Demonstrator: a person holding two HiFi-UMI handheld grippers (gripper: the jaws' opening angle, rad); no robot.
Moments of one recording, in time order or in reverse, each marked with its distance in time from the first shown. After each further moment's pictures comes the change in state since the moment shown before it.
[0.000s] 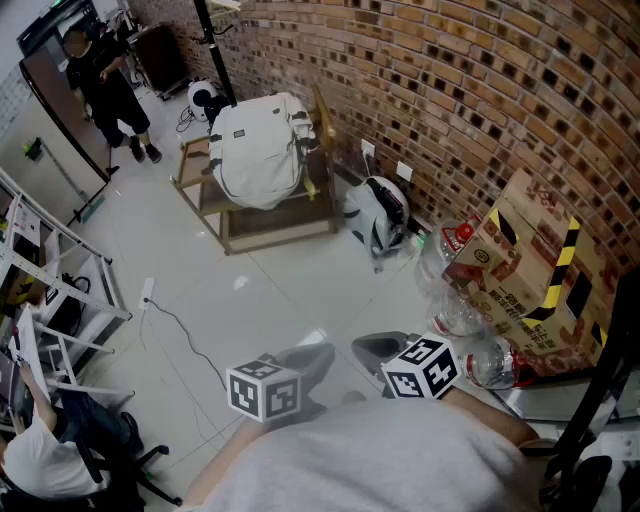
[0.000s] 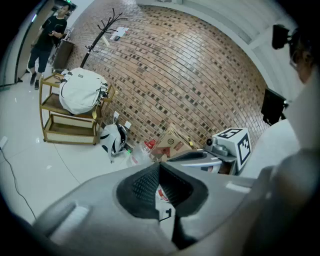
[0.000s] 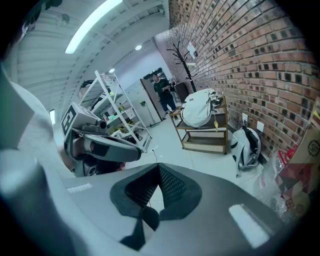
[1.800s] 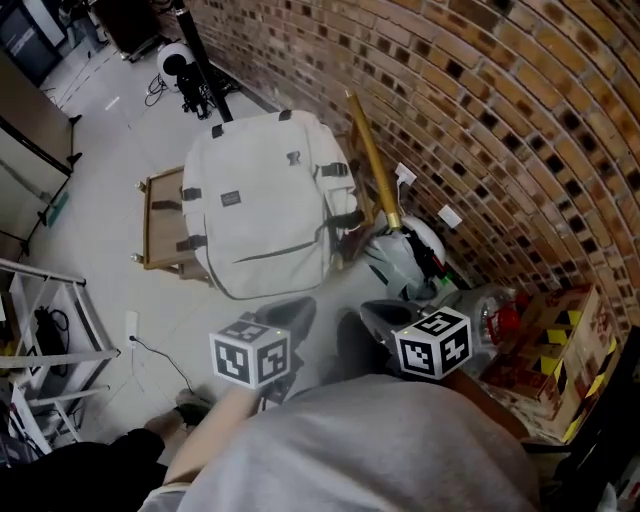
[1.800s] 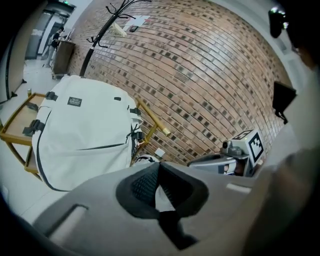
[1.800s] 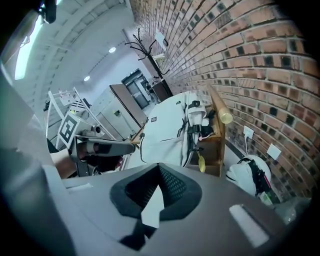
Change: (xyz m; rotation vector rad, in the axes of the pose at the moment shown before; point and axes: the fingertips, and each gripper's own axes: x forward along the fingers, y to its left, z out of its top) left arm 0.153 0.373 0.369 -0.008 0.048 0.102; right arm 0.251 -0.304 0.331 0.205 -0.003 -0.093
